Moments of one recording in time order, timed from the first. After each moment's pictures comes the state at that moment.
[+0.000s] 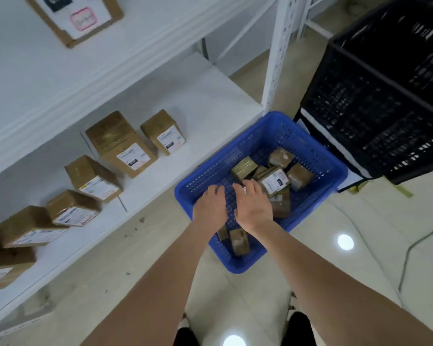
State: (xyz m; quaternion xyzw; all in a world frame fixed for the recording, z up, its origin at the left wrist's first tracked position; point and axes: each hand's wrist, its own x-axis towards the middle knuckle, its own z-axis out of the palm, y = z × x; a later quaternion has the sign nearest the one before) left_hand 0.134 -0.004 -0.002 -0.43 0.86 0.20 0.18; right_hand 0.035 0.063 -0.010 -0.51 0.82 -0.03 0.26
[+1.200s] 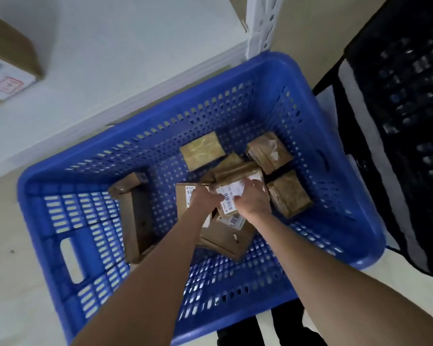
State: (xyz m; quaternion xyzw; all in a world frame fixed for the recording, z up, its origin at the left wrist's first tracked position) left_hand -0.123 -0.064 -0.392 -0.73 0.43 0.52 0.12; right_hand -0.237 -0.017 -0.396 -0.36 0.79 0.01 0.50
